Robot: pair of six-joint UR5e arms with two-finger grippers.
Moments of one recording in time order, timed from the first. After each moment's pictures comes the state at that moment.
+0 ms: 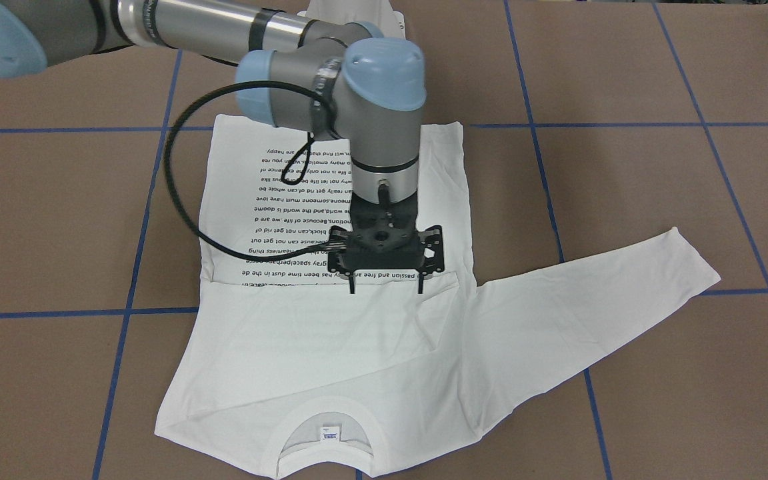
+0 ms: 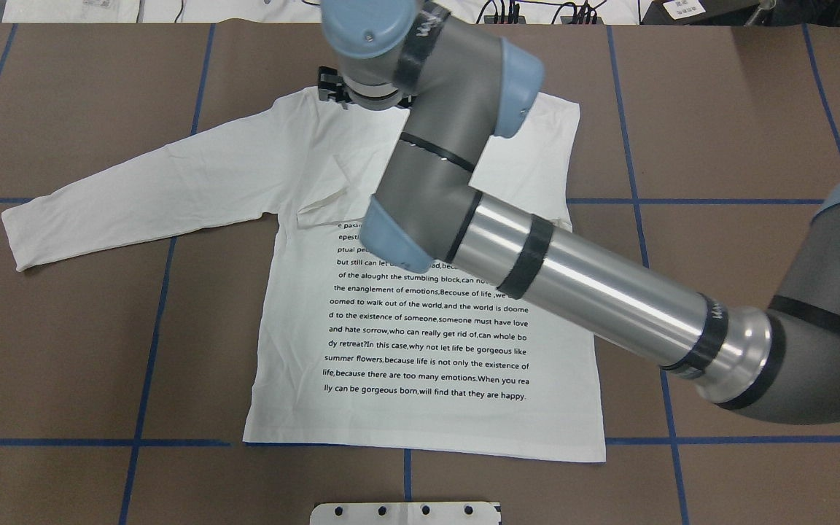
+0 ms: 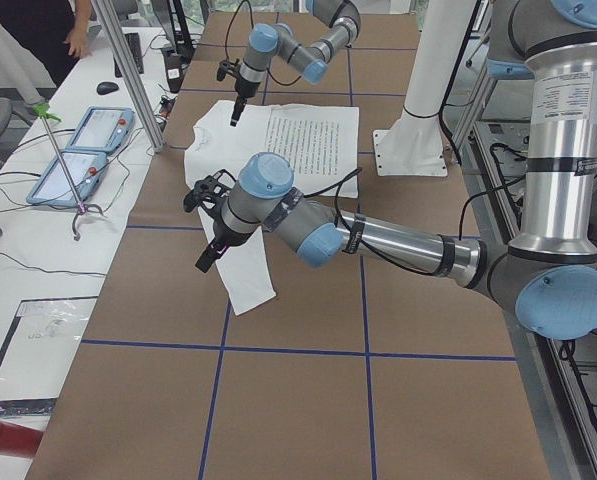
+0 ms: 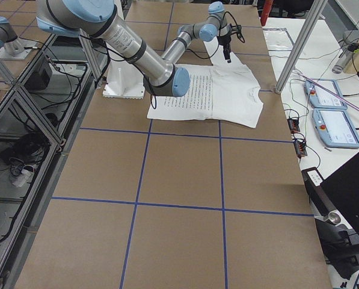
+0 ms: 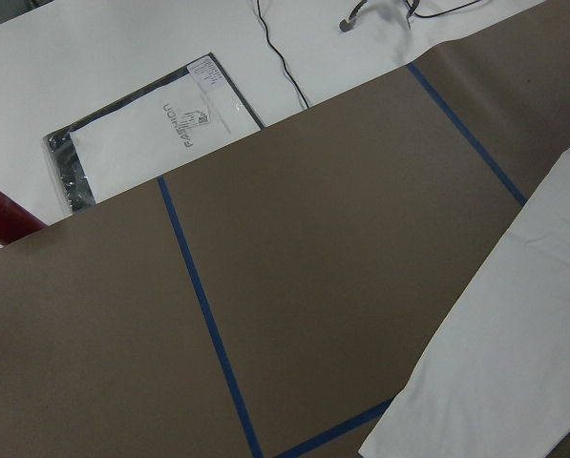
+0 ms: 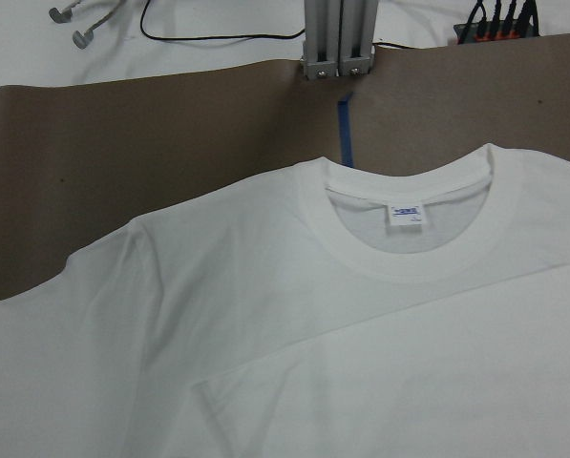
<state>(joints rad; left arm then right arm) -1.47 -1.54 -1.80 -2.14 -2.30 -0.15 0.70 -0.54 1.36 -1.51 1.72 1.17</state>
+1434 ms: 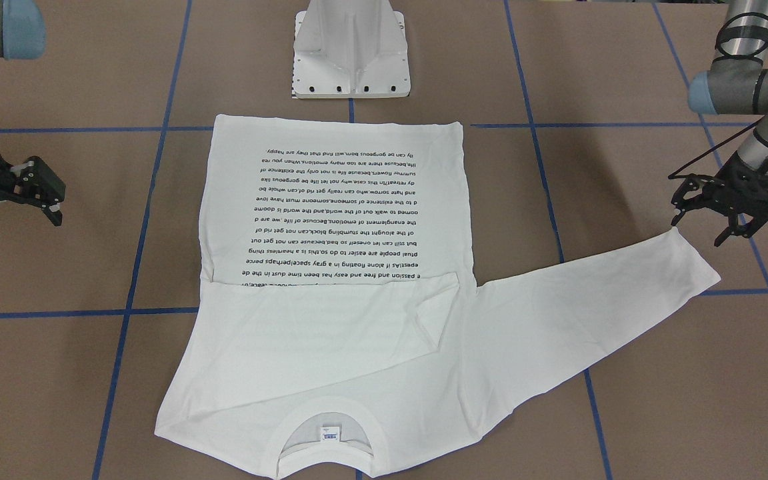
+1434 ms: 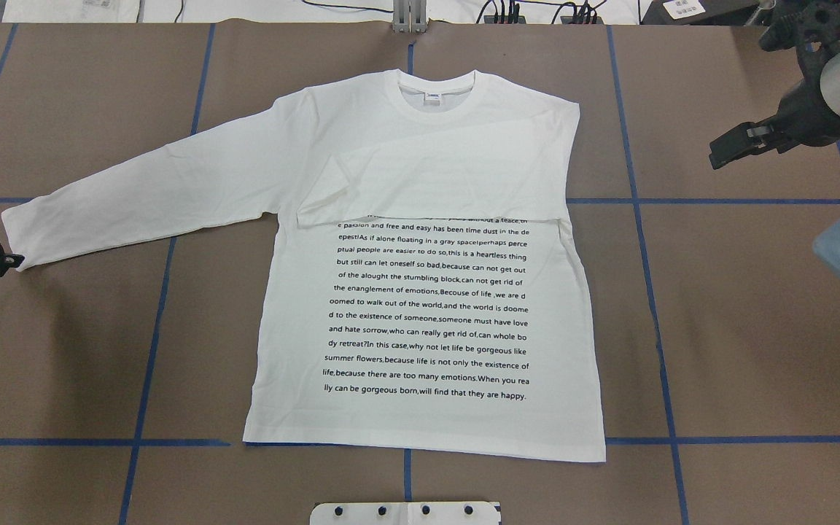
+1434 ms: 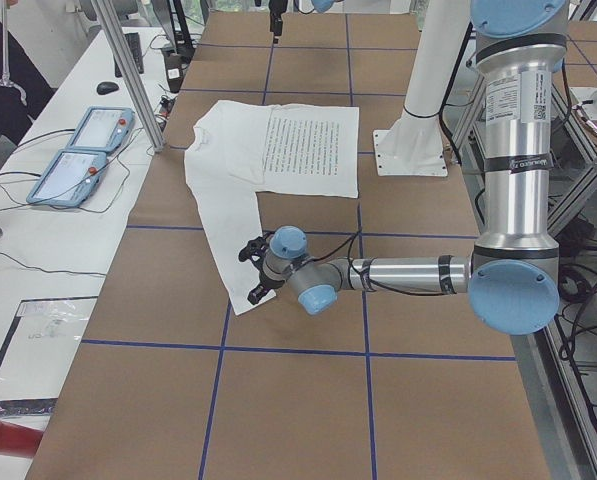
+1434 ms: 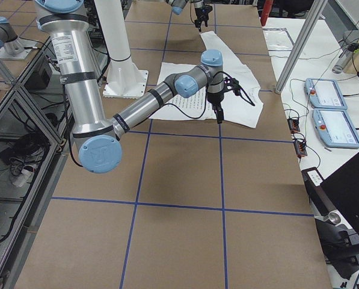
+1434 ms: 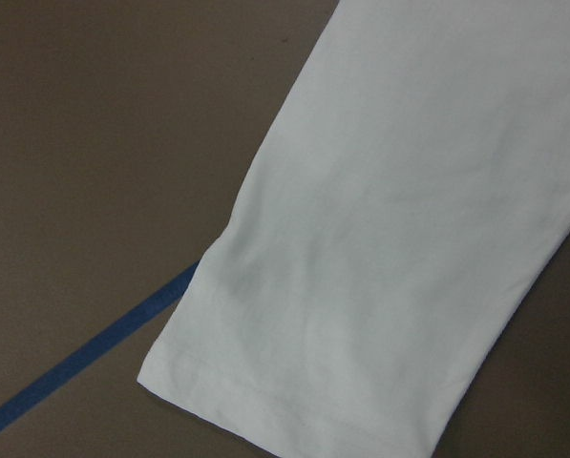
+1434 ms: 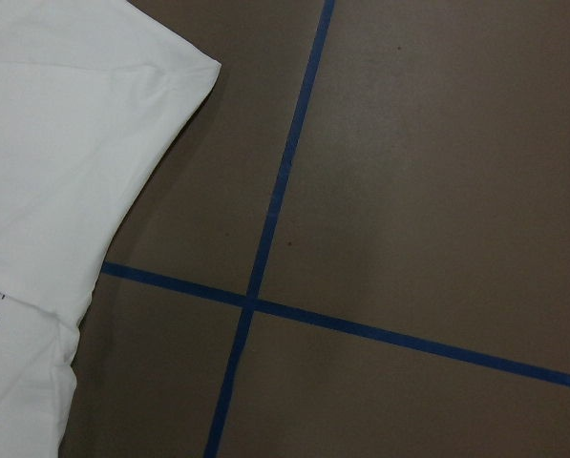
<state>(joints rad) -1.01 -1.50 -1.48 -2.54 -2.07 -0.22 1.07 -1.35 1.97 -1.57 2.09 0.52</state>
